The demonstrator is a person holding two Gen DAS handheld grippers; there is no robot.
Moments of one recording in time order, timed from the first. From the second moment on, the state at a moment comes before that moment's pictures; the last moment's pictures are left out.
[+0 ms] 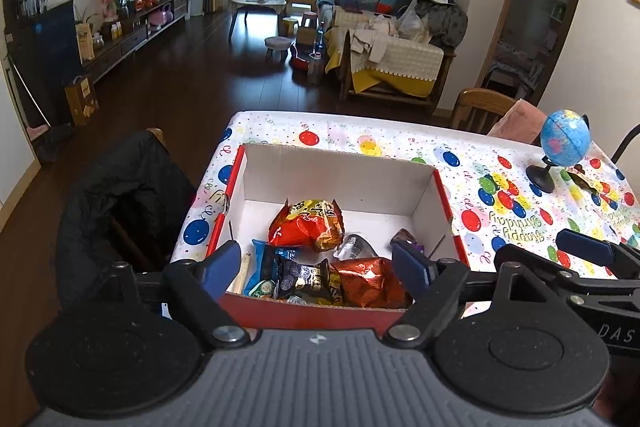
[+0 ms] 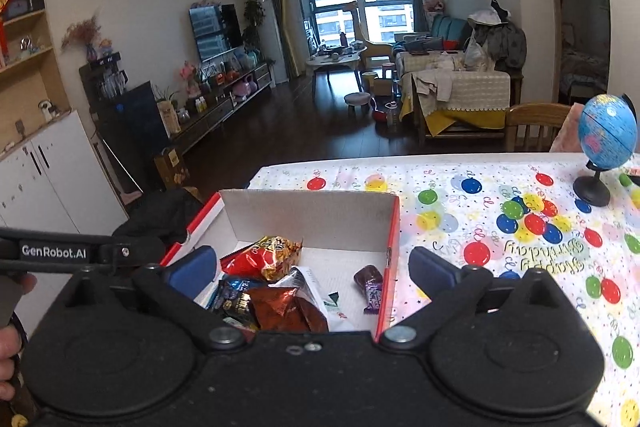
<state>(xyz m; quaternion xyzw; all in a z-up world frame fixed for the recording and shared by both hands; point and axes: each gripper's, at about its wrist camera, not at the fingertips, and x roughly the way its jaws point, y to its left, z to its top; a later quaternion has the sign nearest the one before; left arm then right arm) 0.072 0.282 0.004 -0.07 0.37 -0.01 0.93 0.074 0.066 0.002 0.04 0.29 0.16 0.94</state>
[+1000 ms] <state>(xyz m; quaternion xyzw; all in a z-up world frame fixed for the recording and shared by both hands) 0.035 0.264 0.007 -0.04 0.36 -0.01 0.93 0.030 0.058 0.001 0.07 0.28 0.12 0.95</state>
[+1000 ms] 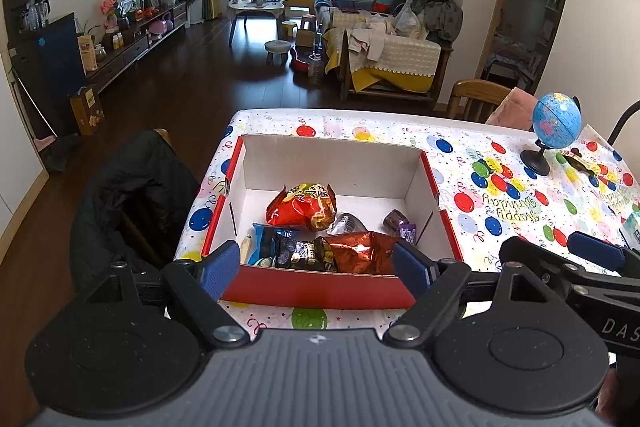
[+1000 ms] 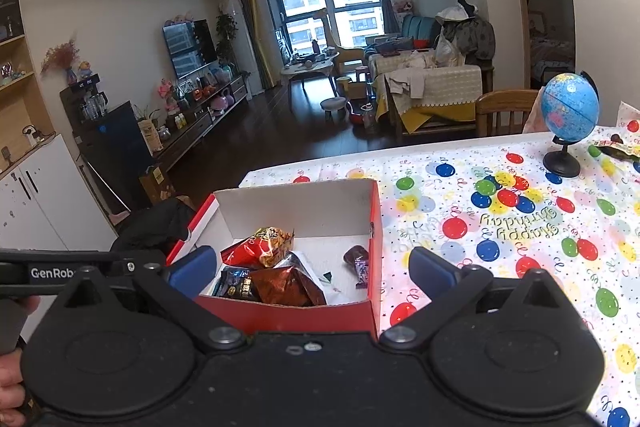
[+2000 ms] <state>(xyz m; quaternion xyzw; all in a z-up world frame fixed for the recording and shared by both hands) 0.038 0.260 0.010 -0.04 0.36 -0.02 0.93 0.030 0.058 0.002 0.07 0.27 0.09 0.96</state>
